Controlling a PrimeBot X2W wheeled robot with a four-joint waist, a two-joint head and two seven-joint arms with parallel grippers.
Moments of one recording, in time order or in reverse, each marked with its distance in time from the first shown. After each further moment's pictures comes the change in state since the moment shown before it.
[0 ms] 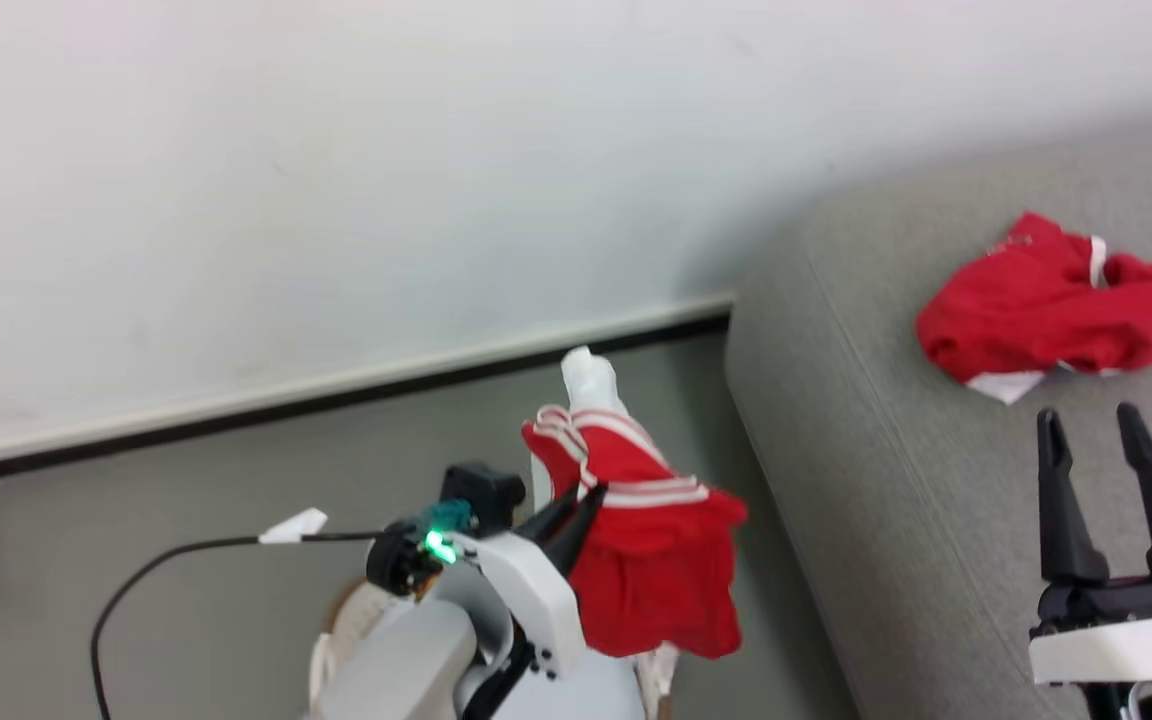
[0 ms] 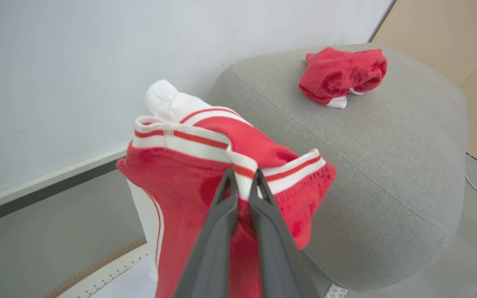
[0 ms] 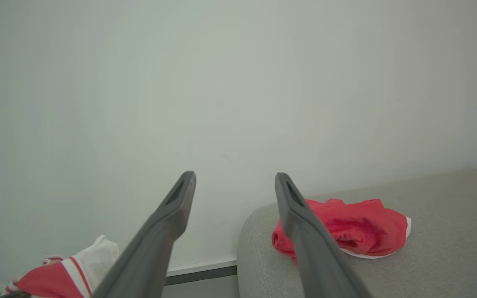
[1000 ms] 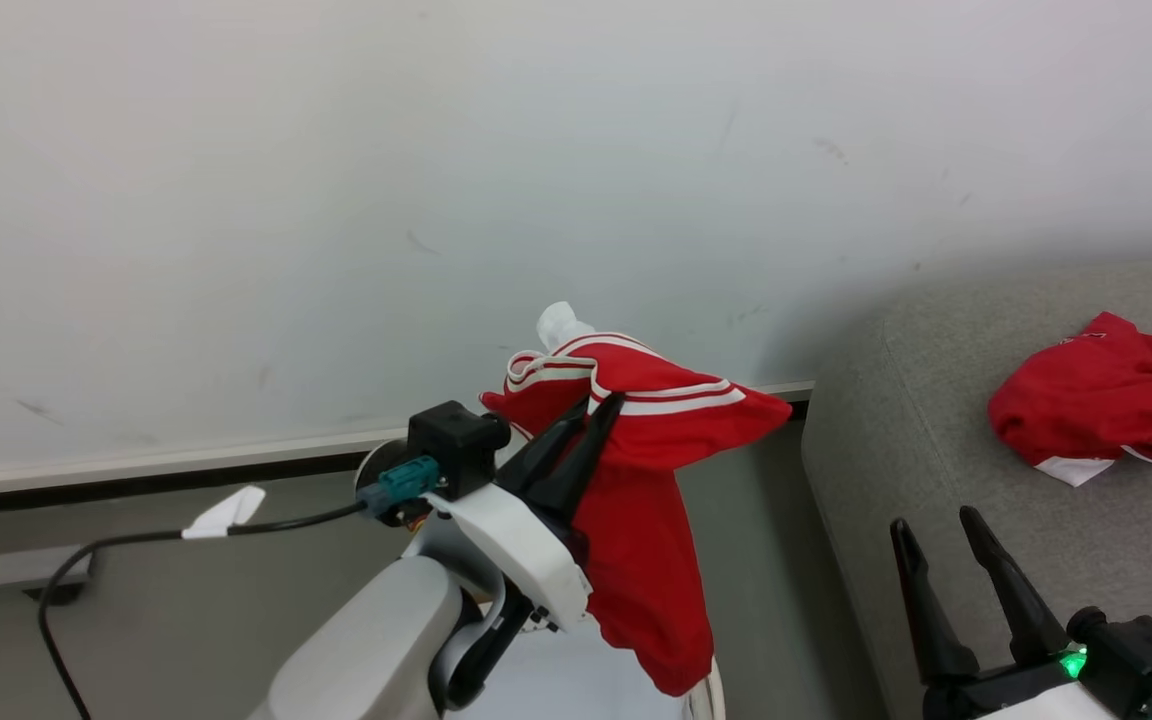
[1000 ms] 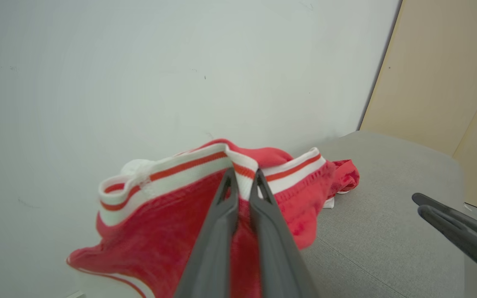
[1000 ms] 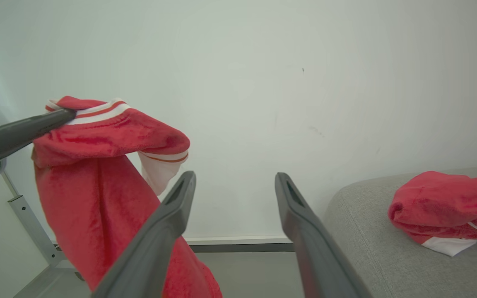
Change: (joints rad) left arm 0.060 0.109 0.130 -0.462 0.073 0.057 0.049; right arm 0.086 0.021 0.200 0.055 0.044 0.000 0.000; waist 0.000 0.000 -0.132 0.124
